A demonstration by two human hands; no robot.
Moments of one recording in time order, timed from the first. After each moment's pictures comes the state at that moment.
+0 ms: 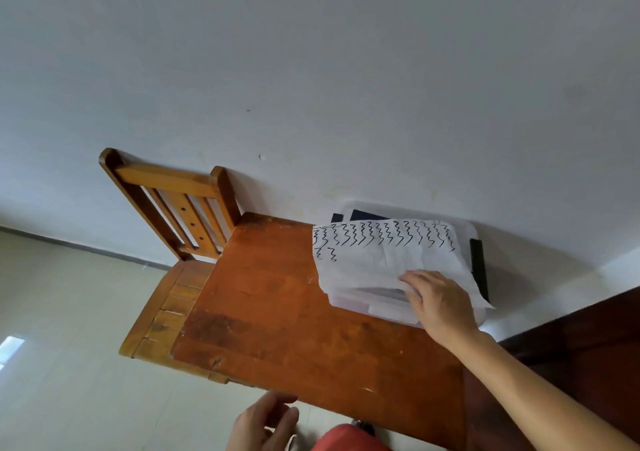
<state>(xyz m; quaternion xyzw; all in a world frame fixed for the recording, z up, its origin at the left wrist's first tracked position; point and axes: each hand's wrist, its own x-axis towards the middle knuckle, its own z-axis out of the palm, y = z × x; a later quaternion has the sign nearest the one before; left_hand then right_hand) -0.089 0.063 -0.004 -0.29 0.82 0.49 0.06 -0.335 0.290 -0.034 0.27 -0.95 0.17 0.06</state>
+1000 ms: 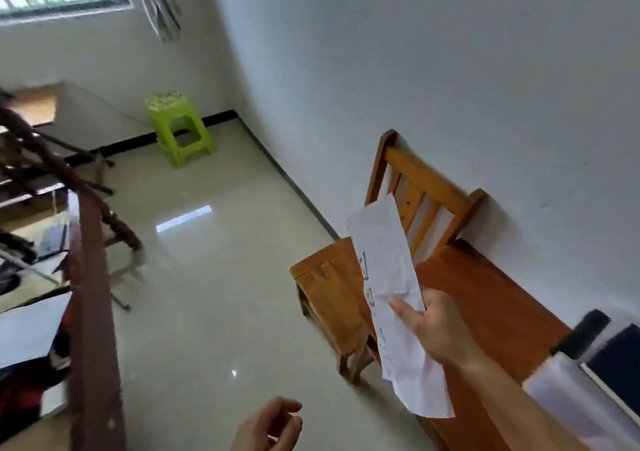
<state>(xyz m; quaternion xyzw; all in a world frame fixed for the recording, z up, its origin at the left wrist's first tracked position) 0.126 -0.017 0.003 -0.55 0.65 0.50 -0.15 -0.170 -0.014 0.043 0.44 -0.73 0.40 -0.34</state>
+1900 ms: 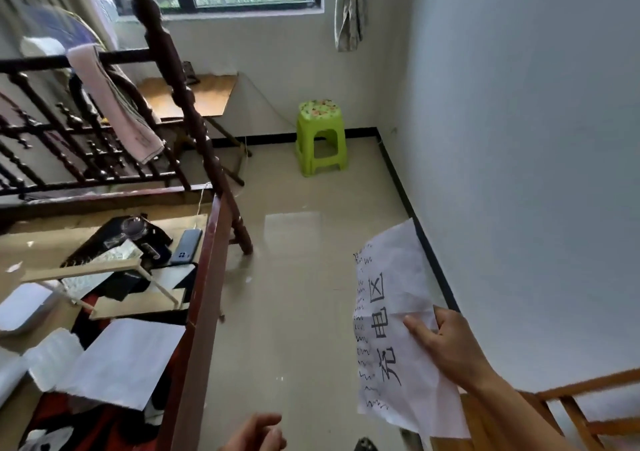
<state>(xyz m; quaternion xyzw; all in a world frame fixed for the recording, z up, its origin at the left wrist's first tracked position) 0.284 -0.395 -0.001 -0.70 0.41 0.43 -0.40 0.004 -0.522 0.018 0.57 -0.65 0.31 -0.39</state>
